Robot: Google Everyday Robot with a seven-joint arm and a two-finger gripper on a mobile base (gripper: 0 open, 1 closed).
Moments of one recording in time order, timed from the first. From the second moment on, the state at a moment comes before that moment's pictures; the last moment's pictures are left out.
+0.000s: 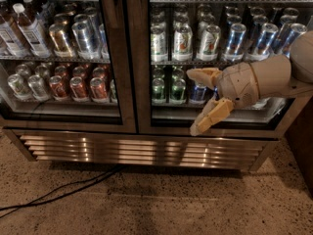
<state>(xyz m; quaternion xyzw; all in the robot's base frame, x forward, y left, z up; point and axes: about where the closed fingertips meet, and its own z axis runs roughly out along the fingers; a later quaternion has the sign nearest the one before) 0.504 -0.085 0.875 -0.59 0.60 0.35 0.41</state>
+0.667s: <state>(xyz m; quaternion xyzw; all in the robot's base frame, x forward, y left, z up) 0.460 -0.037 0.937 -0.62 0.55 0.34 0.44</state>
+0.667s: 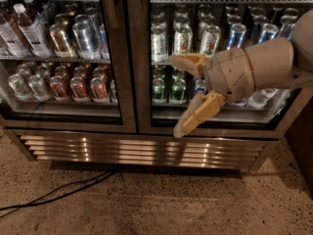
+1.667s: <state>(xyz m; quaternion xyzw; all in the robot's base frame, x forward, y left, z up) 0.422 -0.002 0.986 -0.63 0.47 0.38 0.49</state>
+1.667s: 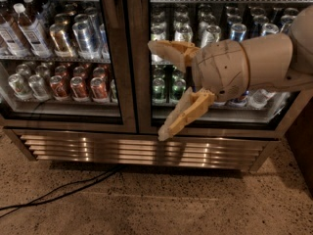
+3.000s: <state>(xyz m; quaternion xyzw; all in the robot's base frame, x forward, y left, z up) 0.432 -0.007 1.001 -0.47 0.51 0.38 0.62</state>
